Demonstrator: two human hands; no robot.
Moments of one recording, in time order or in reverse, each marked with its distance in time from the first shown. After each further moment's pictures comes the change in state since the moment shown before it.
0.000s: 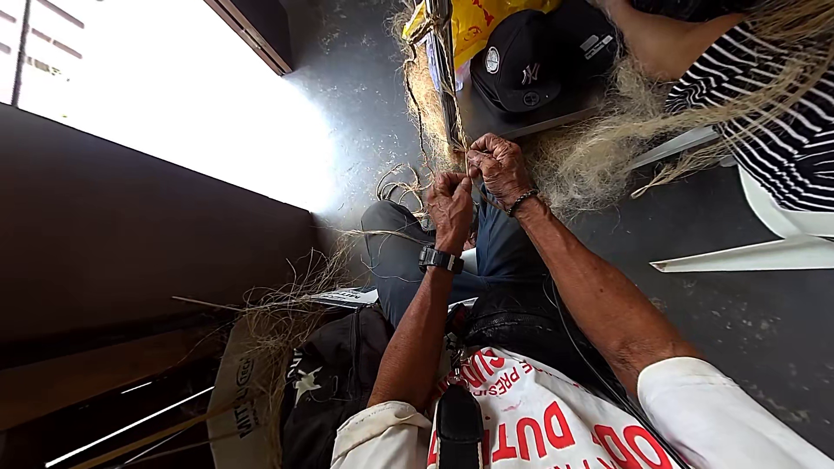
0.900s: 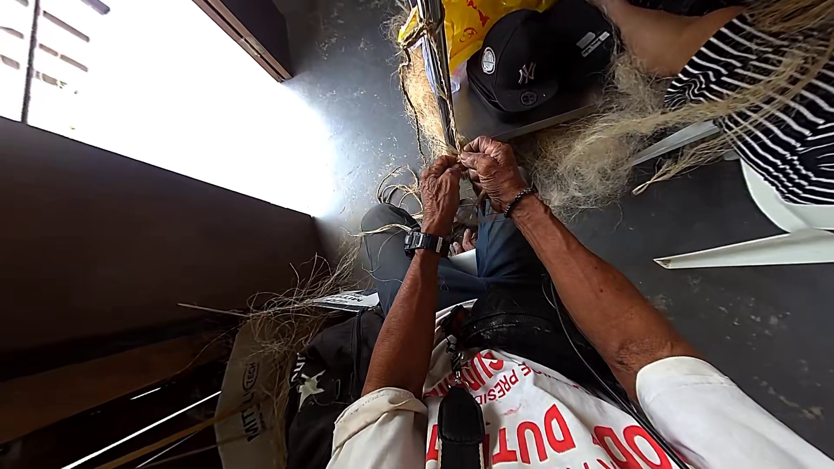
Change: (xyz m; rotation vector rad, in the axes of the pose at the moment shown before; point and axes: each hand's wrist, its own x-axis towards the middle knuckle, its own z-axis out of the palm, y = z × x) left_hand 0.036 0.010 -0.007 -0.069 -0.185 -0.061; right_hand 0.000 -0.007 0.006 0.289 -0.051 0.147
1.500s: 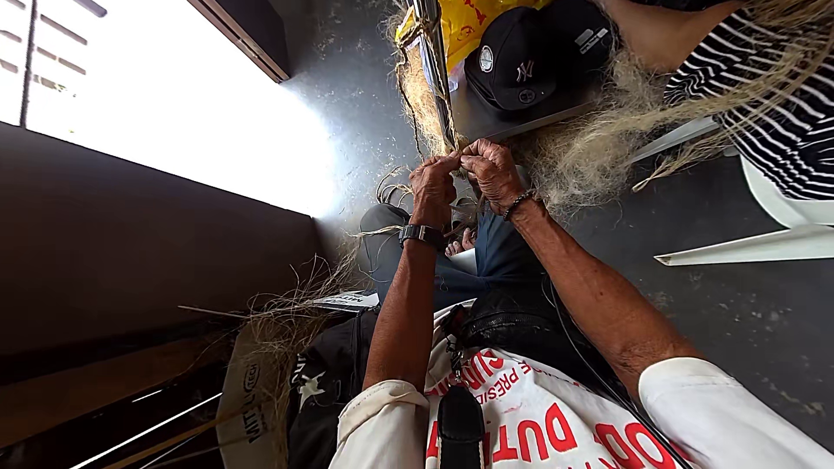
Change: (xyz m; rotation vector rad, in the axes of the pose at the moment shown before) left_hand 0.007 0.009 -0.005 -0.465 0.006 -0.249; right_hand -0.006 0.005 -0.001 -0.028 0.002 -0.008
